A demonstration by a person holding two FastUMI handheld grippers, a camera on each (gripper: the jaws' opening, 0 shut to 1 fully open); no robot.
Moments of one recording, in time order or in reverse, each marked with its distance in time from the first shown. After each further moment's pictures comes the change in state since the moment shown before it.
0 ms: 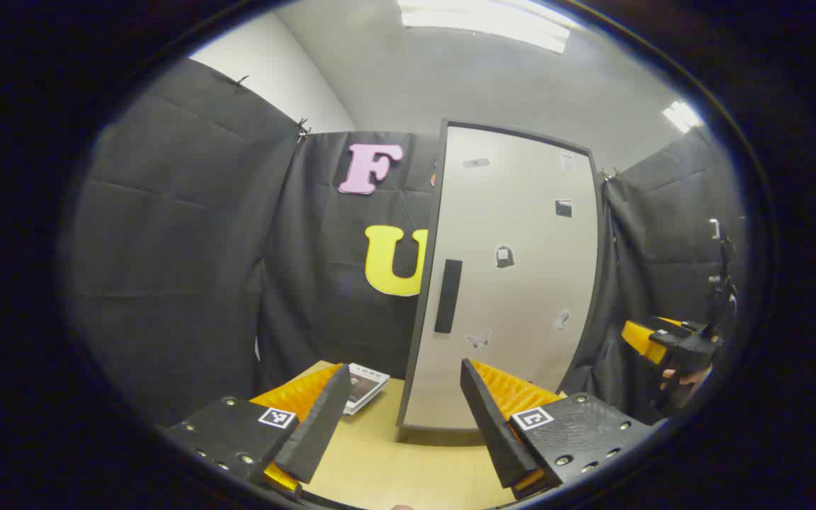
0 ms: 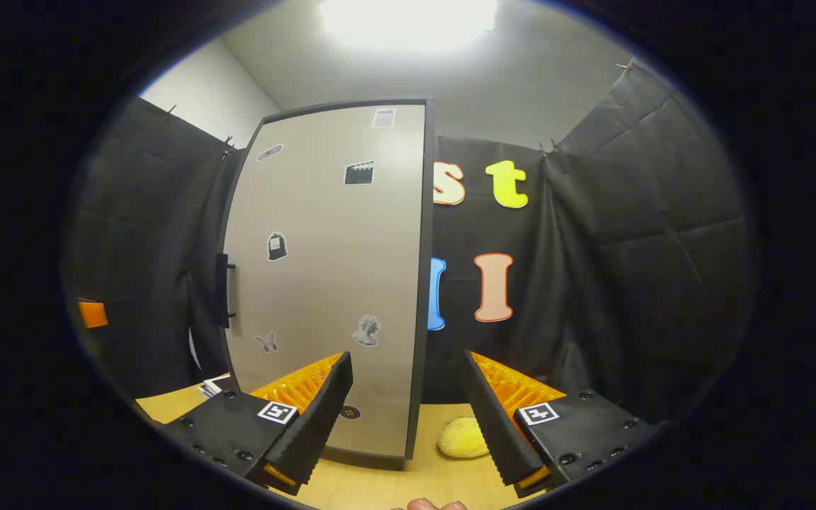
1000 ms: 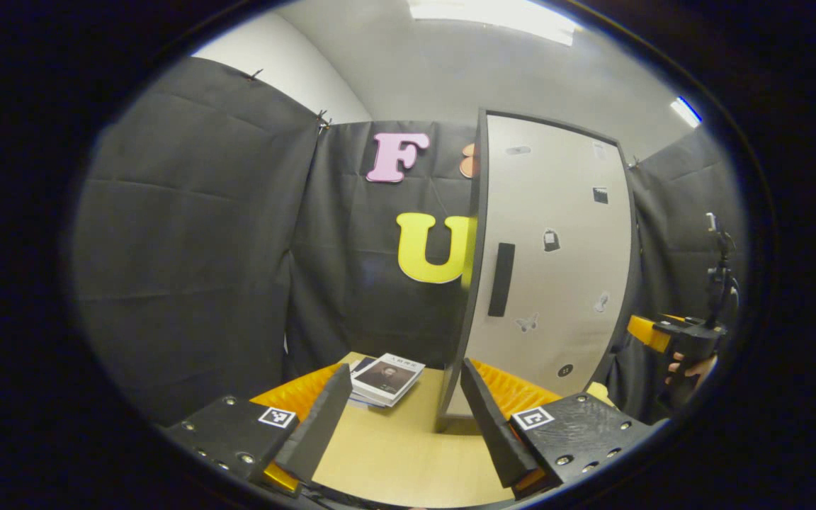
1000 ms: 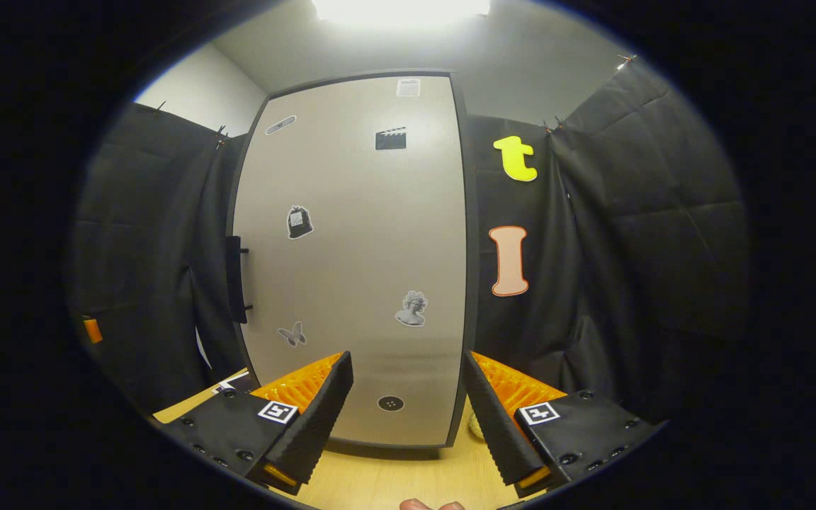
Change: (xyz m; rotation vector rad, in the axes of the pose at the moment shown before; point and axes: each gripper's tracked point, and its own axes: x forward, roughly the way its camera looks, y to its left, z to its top) left arm 0.013 0.093 -0.010 0.027 0.049 0.043; right arm 0.027 0.067 -0.019 0.056 0.082 -0.044
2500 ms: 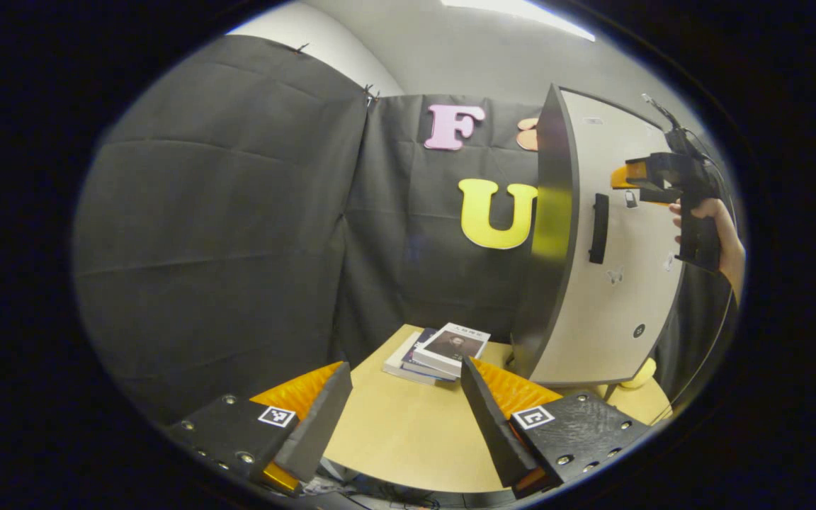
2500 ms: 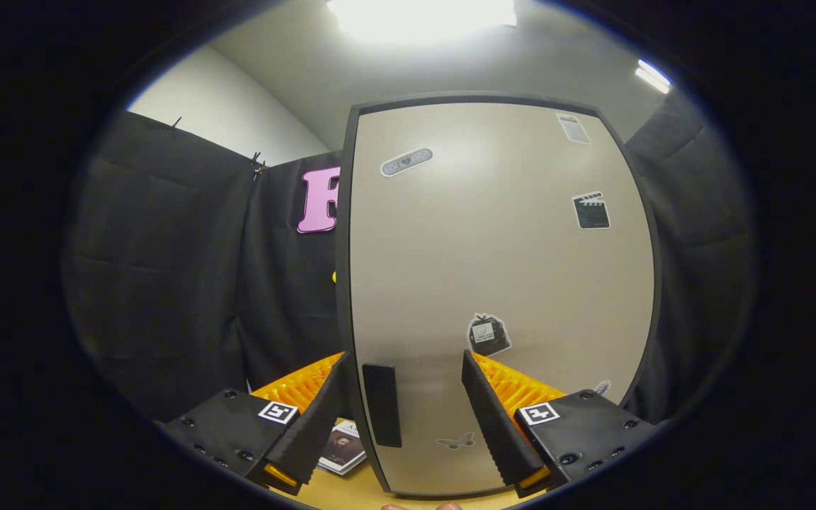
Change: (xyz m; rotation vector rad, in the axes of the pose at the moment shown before) left arm 0.010 0.156 -0.101 -0.031 0.099 0.130; right arm 0.077 0.218 0.121 0.030 -0.118 0.151
